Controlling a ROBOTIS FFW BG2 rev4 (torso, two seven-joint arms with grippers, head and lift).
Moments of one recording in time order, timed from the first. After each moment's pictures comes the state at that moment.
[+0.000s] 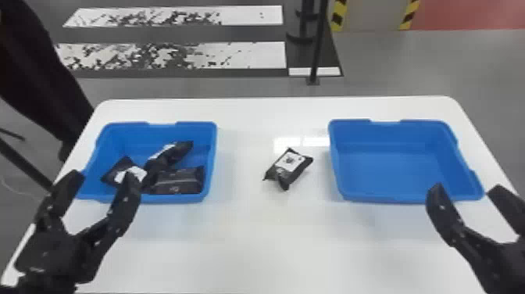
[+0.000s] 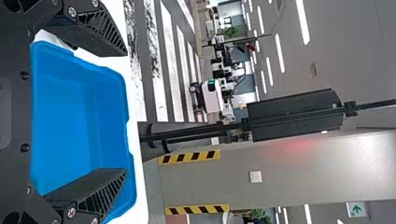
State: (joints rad) left arm 0.83 0.06 0.23 -2.19 0.37 -0.22 -0.31; right arm 0.86 0.00 -0.20 -2.29 -0.28 -0.02 0.25
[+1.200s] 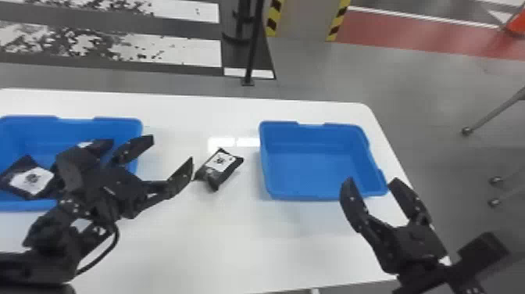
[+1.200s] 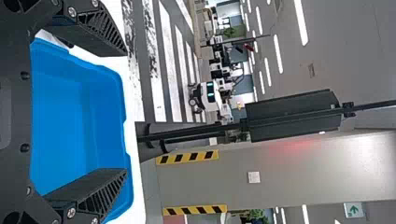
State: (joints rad) left arm 0.23 0.09 -0.08 -1.71 0.04 0.01 -0.53; right arm 0.82 0.00 -0.20 -2.27 -0.27 -0.02 0.25
